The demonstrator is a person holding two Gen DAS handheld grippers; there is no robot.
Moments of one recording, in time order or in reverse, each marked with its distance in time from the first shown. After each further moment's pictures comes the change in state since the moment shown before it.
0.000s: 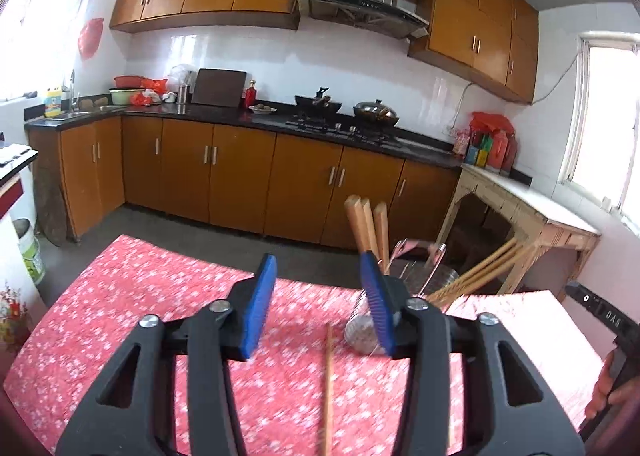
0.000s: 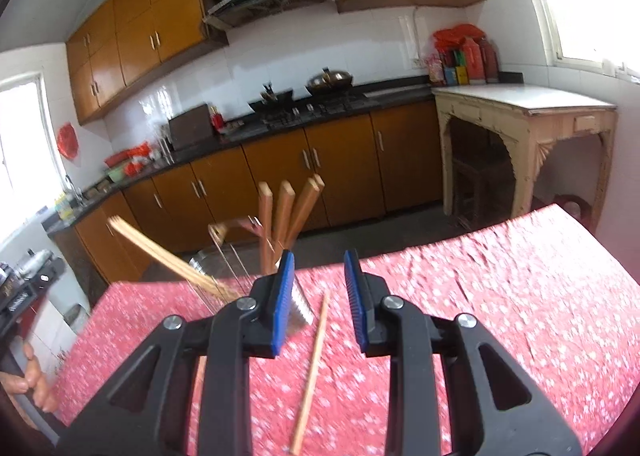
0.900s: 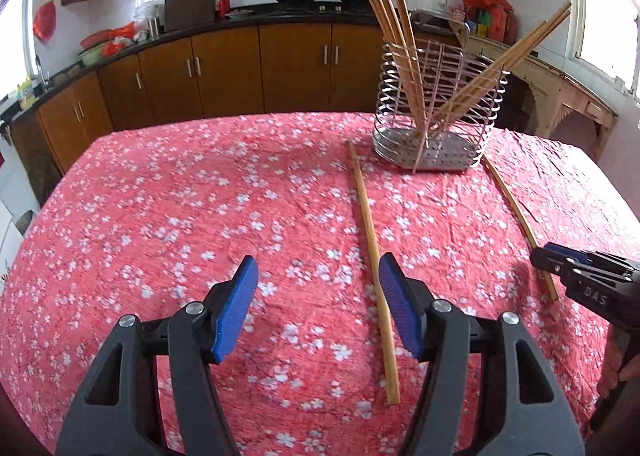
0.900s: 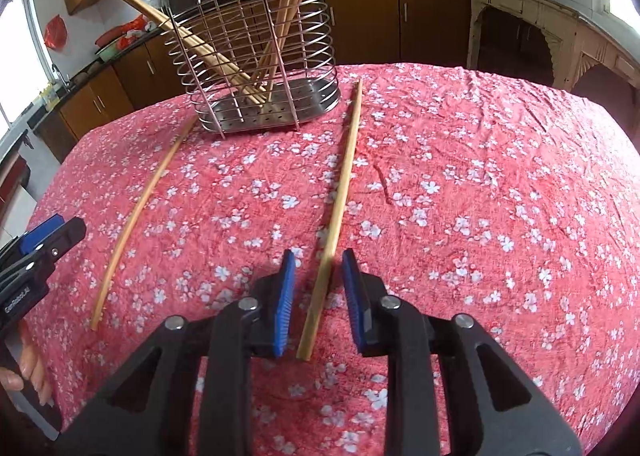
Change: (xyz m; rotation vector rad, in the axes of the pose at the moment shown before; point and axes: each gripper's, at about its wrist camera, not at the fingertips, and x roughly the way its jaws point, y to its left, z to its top) left arm 0.065 -0.002 -0.144 0.175 0.362 0.014; right arm 0.099 0.041 -0.159 -0.110 0.427 -0.019
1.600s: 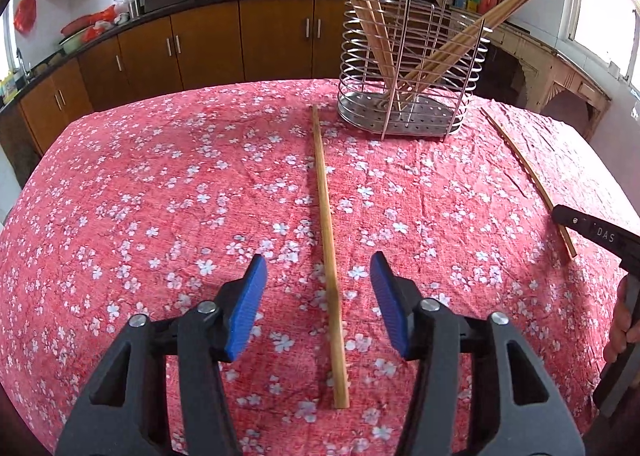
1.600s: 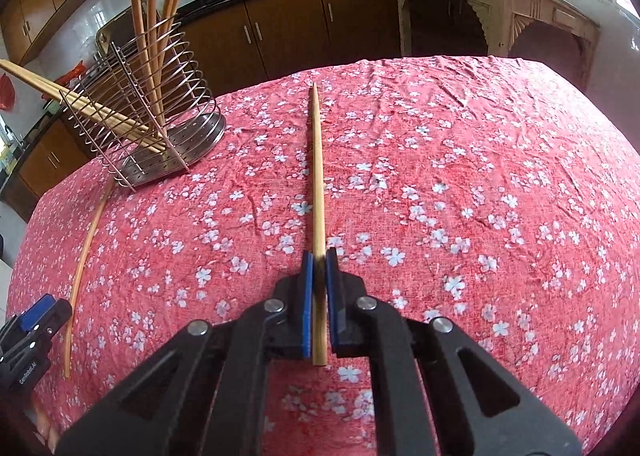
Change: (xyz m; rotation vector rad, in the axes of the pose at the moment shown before) left arm 0.023 -0.033 -0.005 0.023 0.094 -0.028; right arm -0.003 -0.068 0.008 0.204 -0.035 -0.112
